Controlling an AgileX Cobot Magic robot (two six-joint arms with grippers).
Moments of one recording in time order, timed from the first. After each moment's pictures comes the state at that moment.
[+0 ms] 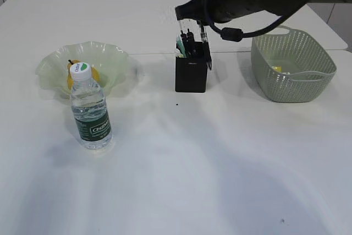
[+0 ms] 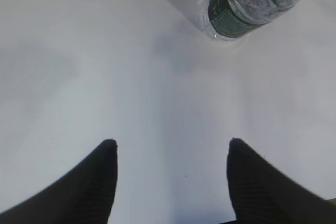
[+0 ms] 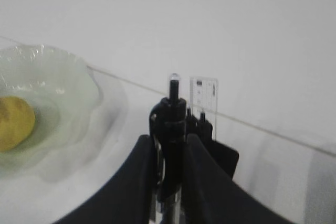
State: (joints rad) left arm -0.06 1.17 -0.92 -0.20 0.98 0.00; right arm 0.42 1.89 -1.51 -0.43 0.24 0.40
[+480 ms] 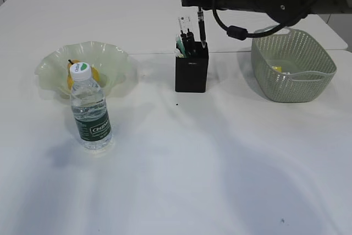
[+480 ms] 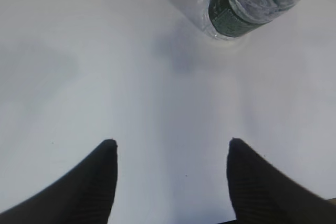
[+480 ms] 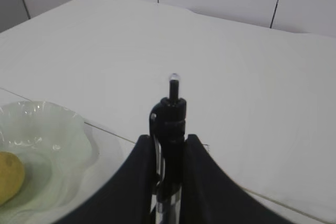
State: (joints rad) left arm -0.06 1.17 -0.92 -0.20 0.98 0.00; right arm 0.34 1.97 -1.51 -0.48 -0.11 0.40
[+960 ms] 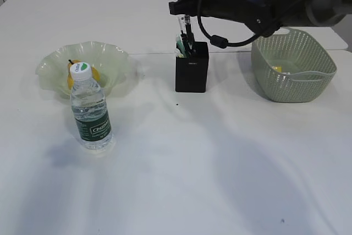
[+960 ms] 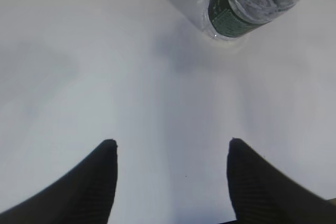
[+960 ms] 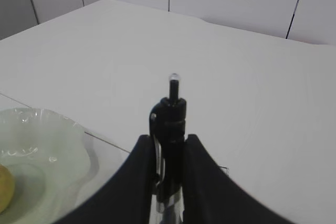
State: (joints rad) left arm -0.06 1.17 -0.92 -0.20 0.98 0.00; right arm 0.33 2.11 -1.63 -0.49 -0.17 0.38
